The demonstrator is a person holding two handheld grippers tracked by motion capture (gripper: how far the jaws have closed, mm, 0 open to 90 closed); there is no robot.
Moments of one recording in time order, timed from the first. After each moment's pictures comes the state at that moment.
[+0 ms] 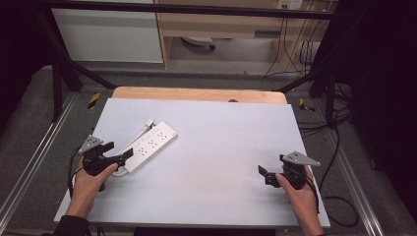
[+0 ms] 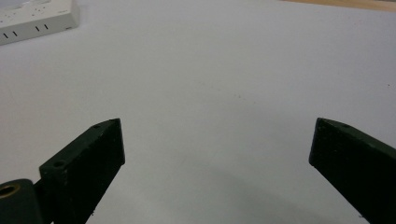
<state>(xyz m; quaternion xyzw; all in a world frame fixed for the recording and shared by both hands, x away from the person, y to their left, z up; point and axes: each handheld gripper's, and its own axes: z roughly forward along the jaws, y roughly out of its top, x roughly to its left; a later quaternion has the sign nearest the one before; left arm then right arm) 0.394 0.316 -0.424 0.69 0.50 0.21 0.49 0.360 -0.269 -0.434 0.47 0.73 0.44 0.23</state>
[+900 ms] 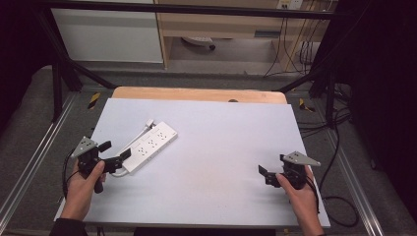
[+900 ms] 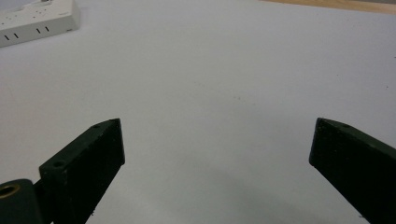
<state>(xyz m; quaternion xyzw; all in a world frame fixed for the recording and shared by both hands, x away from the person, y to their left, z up) 0.377 0.318 -0.411 0.68 0.47 0.23 0.52 0.360 -0.269 -0.433 0.47 0.73 0.44 0.23</state>
